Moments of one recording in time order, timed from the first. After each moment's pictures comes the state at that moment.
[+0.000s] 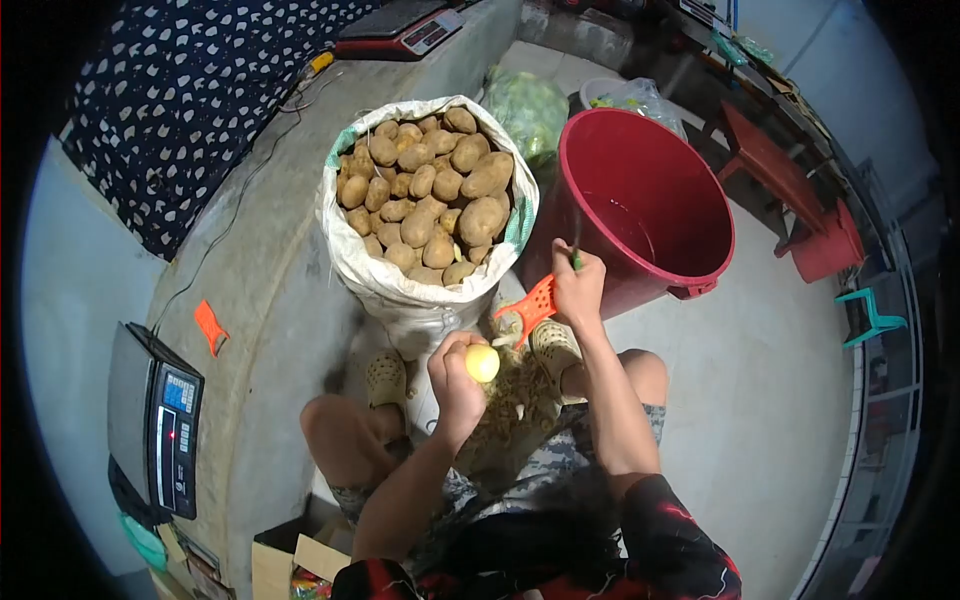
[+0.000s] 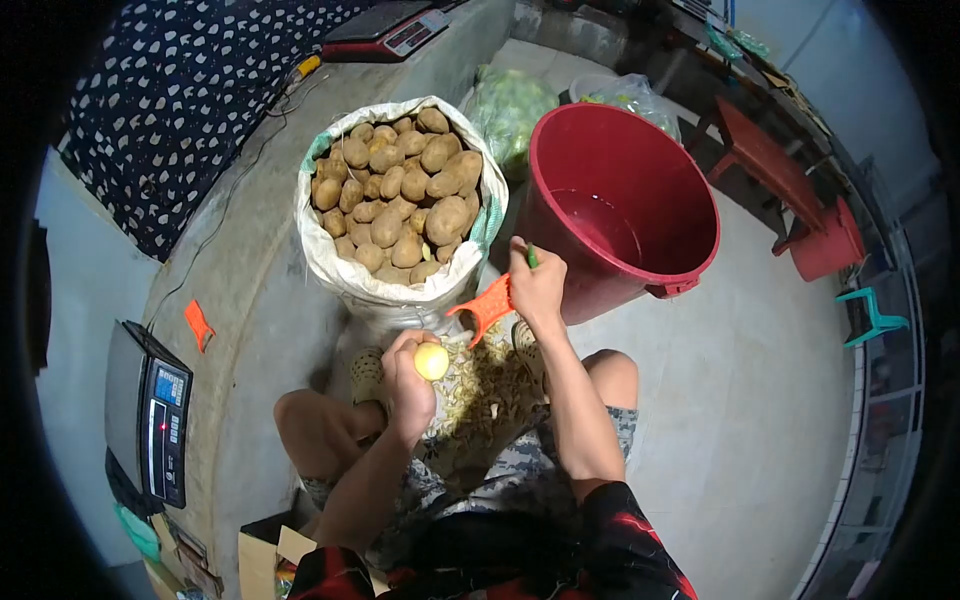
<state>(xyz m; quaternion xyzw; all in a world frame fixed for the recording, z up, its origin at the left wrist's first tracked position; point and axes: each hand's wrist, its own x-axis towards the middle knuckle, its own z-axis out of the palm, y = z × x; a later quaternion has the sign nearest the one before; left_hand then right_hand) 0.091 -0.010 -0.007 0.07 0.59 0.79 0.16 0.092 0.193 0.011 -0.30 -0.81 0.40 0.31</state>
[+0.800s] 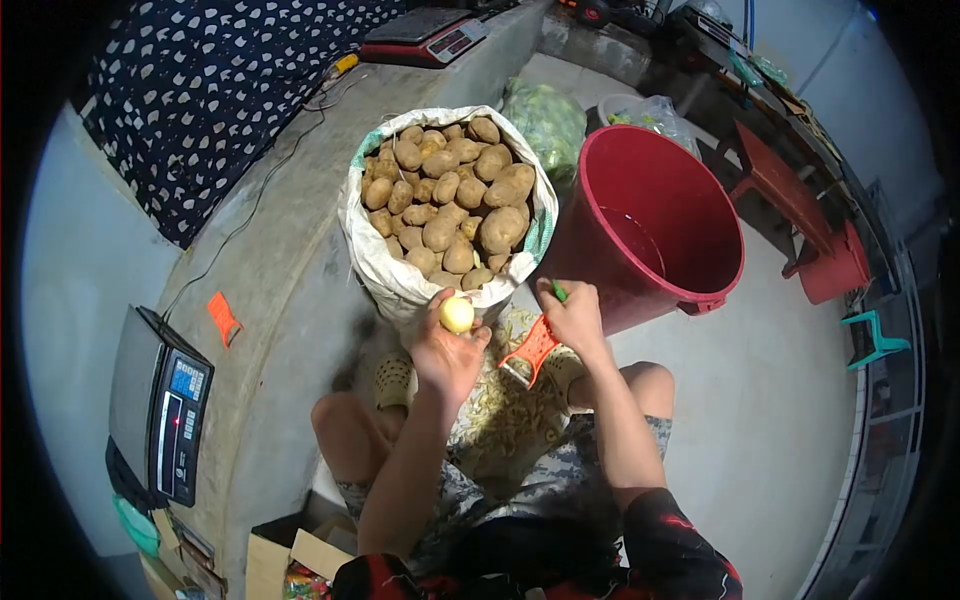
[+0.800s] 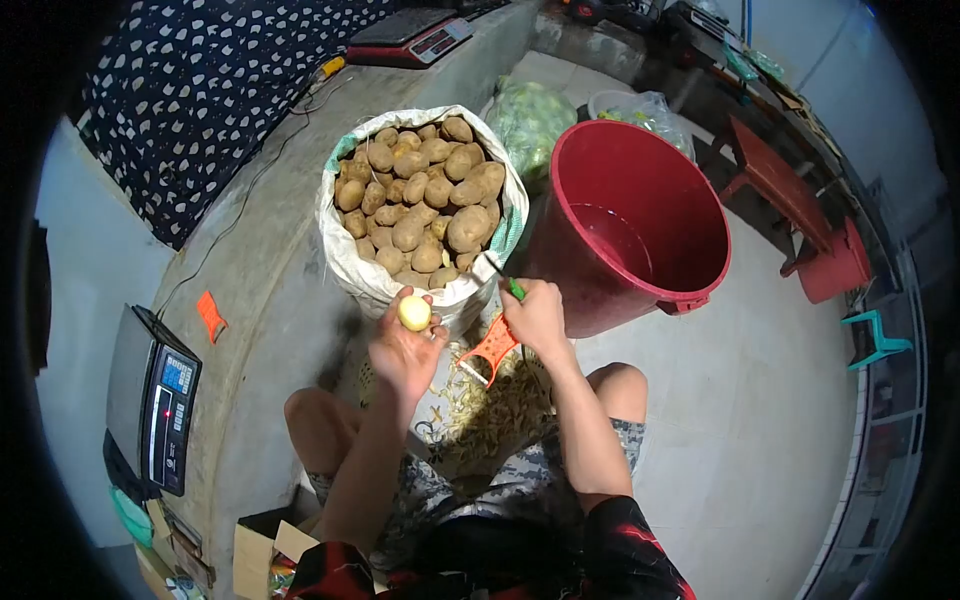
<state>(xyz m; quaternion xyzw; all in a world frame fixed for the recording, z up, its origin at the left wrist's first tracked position) 0.035 -0.021 -0.029 -0.09 0.13 0.93 0.32 0.101 0.176 0.005 -0.25 -0.88 0.37 0.18</state>
